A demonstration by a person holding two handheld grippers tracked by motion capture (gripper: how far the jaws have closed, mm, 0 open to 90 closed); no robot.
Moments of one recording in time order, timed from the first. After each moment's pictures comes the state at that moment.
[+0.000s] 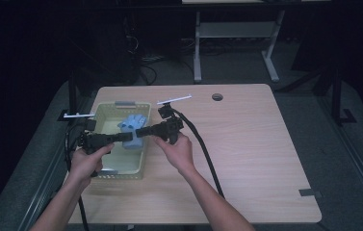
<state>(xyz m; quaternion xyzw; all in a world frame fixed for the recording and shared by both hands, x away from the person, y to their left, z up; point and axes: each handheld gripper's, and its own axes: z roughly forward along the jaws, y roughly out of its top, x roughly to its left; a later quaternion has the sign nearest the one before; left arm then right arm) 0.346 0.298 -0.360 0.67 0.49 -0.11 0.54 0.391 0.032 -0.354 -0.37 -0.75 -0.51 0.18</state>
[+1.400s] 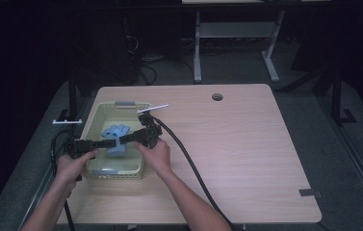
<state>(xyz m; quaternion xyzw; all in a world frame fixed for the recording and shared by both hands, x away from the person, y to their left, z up) 0.352 0.349 -0.394 0.68 0.54 -0.09 0.49 0.411 0.095 -0.405 -0.39 -0.75 -0.49 0.22</state>
